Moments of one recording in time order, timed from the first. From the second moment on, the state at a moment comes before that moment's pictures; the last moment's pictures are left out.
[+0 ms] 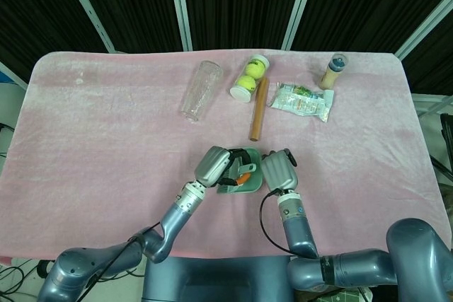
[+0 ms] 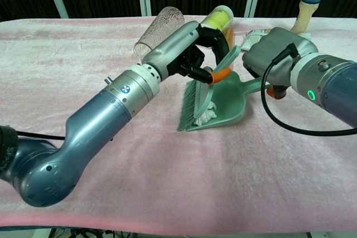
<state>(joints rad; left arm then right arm) -0.96 -2.18 -0.26 -0.79 1.47 1.17 -0.47 0.96 -1.66 0.11 -1.75 -0.48 1.43 -1.48</state>
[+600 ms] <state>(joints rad) -0.98 -2.19 -0.27 -0.77 1.50 1.23 -0.52 0.96 -1.66 0.11 -1.75 -0.48 1.44 -1.46</state>
